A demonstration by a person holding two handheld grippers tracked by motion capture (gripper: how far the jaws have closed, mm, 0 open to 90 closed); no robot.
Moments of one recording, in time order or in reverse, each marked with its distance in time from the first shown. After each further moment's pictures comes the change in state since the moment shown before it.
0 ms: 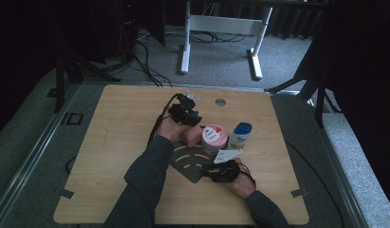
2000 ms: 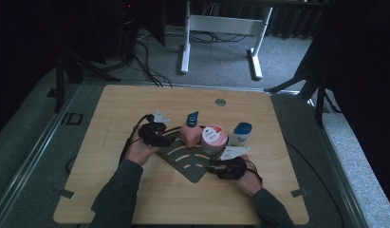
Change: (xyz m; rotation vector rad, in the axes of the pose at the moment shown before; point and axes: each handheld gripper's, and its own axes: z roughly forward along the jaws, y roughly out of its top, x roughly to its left) left arm 0.019 -0.104 -0.041 -0.011 0.042 -0.018; right arm -0.008 0.004 -0.024 -0.001 -0.047 -0.002
